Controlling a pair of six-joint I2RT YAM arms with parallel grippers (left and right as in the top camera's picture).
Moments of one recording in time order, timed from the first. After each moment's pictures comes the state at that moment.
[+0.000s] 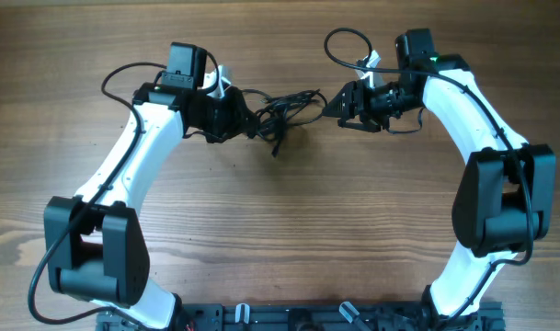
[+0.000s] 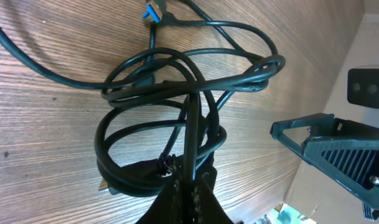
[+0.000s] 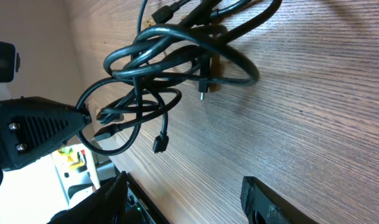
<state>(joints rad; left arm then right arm) -0.19 1.75 1.30 -0.71 0.61 -0.62 0.11 1.98 1.50 -0.90 -0.87 0.21</state>
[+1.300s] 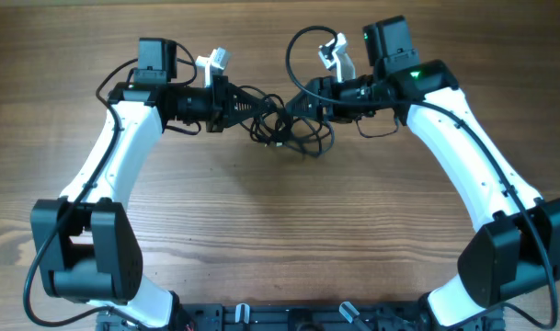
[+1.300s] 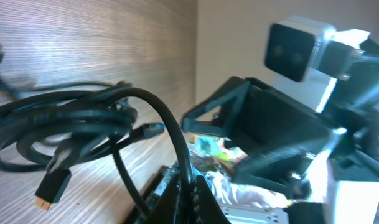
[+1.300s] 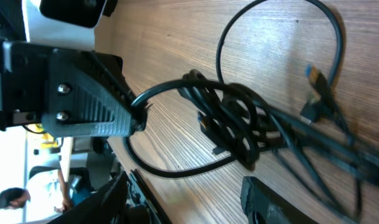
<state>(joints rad) -0.07 1.75 1.30 -0.63 1.24 -0.46 0.32 1.75 1.50 -0.77 -0.82 0.30</state>
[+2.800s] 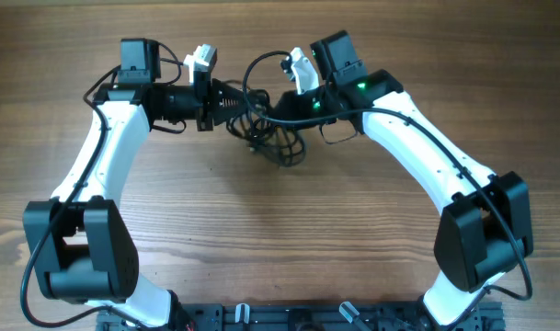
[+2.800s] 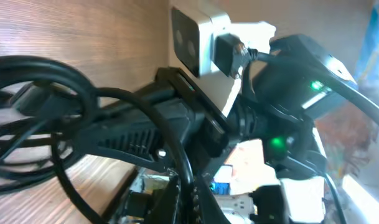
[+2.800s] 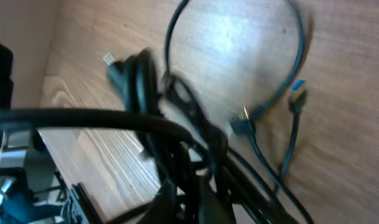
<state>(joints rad) -0.01 1.75 1.30 -0.65 1.37 -0.46 0.47 1.87 1.50 -0.65 -0.59 0.28</state>
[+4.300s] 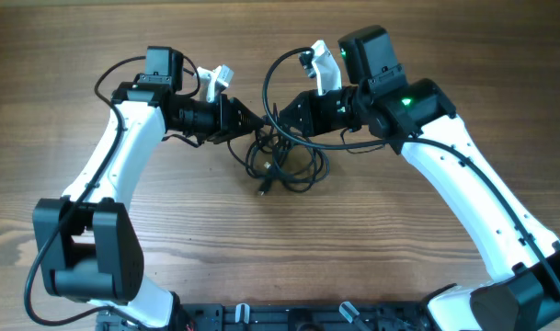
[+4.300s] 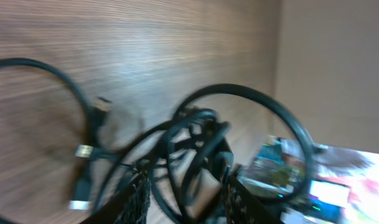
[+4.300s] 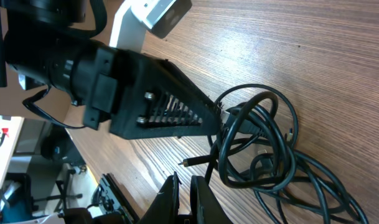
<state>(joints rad) -0.10 1.75 1.30 -0.83 0.91 -0.19 0.47 1.60 1.49 -0.77 -0.59 0.31</state>
